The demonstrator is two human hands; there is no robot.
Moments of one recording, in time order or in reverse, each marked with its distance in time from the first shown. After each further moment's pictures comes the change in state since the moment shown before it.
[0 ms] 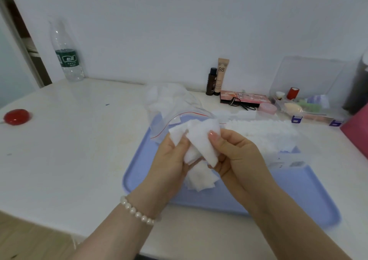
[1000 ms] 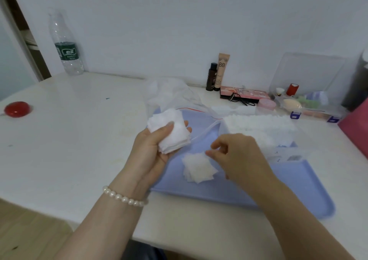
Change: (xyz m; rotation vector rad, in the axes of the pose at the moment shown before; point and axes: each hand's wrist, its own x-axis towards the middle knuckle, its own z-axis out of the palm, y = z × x) left_hand 0.002 0.023 -0.024 -0.181 0.111 -0.063; right_hand 0.010 0.000 -0.023 -1.435 0.067 -0.134
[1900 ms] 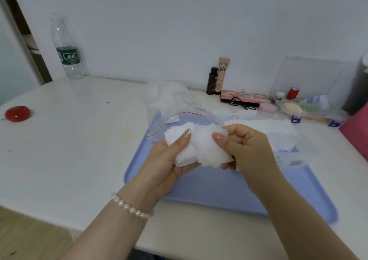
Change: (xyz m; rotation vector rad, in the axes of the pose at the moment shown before) left_hand -0.004 -0.014 0.007 0.120 -0.151 -0.118; right_hand -0.001 -0.005 -0.009 0.943 0.106 0.030
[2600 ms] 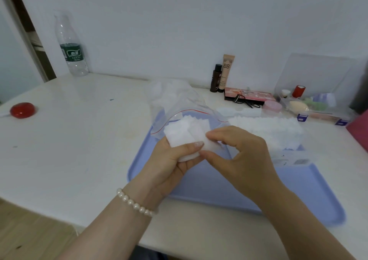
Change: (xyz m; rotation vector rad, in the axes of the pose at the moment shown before) left_hand -0.003 0.003 0.002 -0.056 -0.059 0.032; right_hand -0.003 0.016 0.007 -0.680 0.009 -0.657
